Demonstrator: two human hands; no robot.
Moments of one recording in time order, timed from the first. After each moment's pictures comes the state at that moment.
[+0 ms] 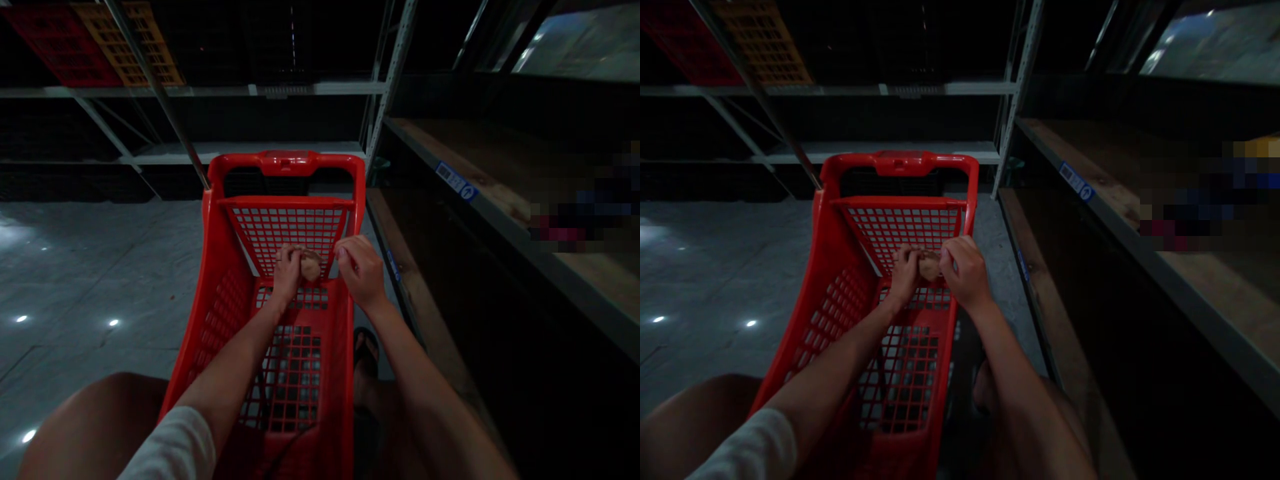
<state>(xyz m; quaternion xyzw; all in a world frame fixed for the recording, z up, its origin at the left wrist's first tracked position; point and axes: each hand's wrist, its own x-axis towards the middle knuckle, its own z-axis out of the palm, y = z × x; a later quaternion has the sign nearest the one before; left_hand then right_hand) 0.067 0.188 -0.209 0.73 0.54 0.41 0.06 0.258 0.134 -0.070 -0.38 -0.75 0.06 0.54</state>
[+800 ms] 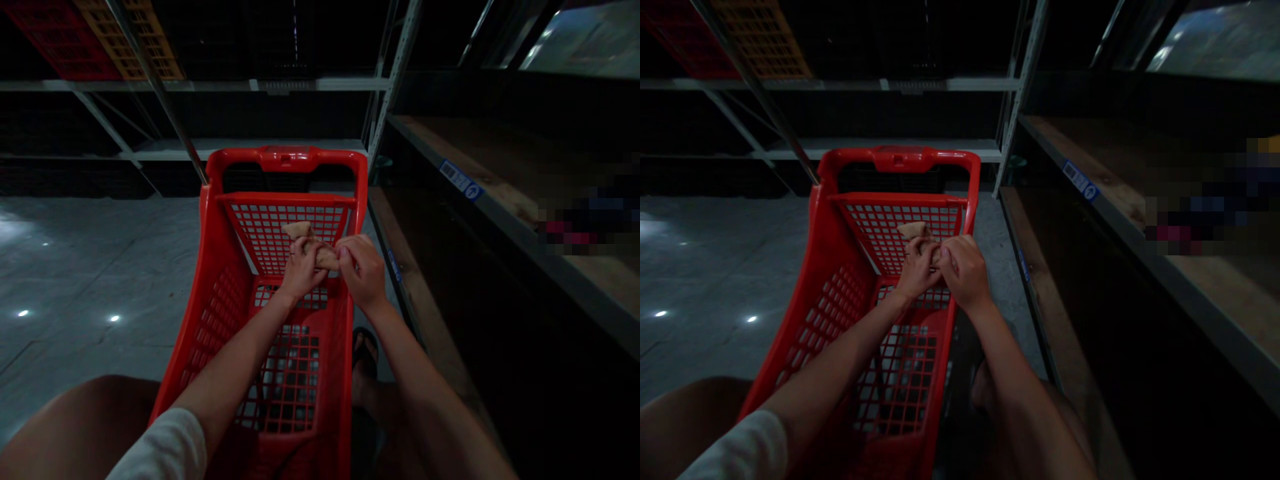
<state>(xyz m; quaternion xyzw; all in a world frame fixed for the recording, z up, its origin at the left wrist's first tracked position) 0.099 0.186 -0.178 0.79 0.50 0.35 0.00 0.257 0.134 -0.074 -0.38 -0.75 0.04 0.54</state>
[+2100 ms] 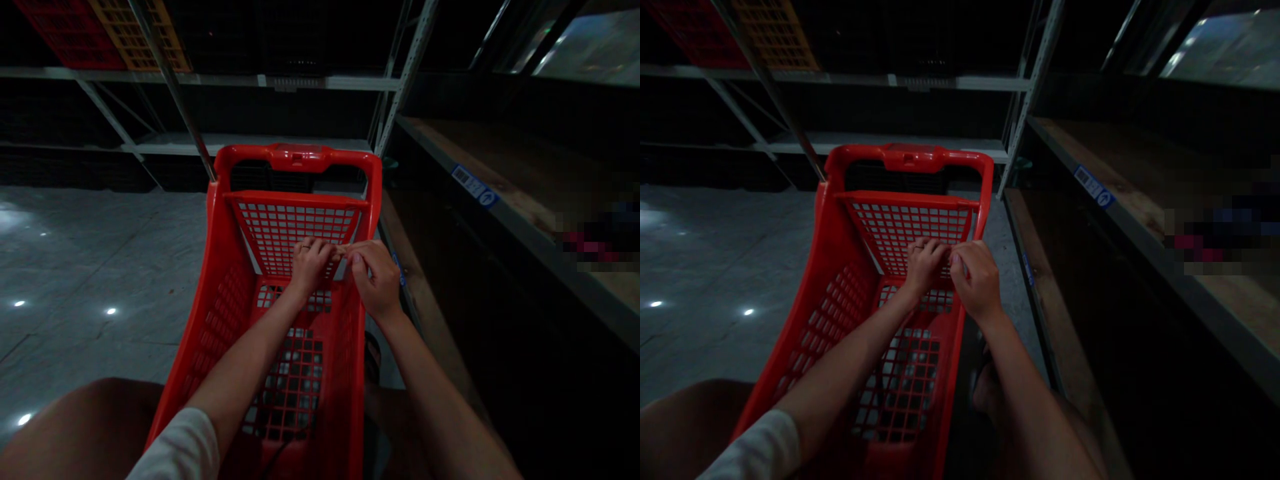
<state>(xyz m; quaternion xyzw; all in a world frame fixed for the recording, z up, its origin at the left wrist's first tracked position) 0.101 0.198 -0.158 0.80 0.51 0.31 -0.06 0.254 0.131 -0.067 -0.38 -0.75 0.03 0.54</state>
